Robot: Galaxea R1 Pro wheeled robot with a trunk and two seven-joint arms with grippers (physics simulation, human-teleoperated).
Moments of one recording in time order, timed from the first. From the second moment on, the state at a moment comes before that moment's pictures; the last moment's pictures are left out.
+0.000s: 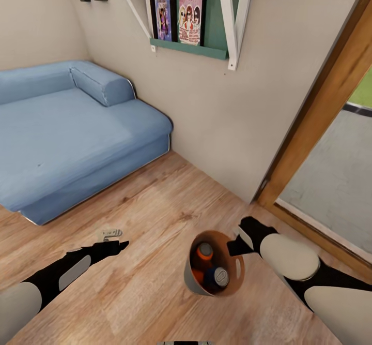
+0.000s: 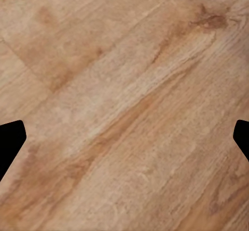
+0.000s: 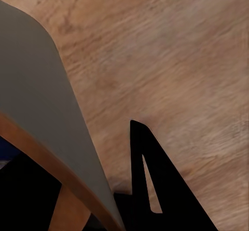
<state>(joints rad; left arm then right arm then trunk) -0.76 0.40 -0.85 -0.60 1.05 0.17 -0.08 -1.10 0.06 -0.92 -0.06 1.11 0.75 0.13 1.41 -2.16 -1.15</state>
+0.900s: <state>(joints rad) -0.76 0.37 -0.85 -0.60 0.99 0.16 -0.08 -1.08 0.04 -0.93 -0.07 1.10 0.76 0.14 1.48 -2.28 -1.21</state>
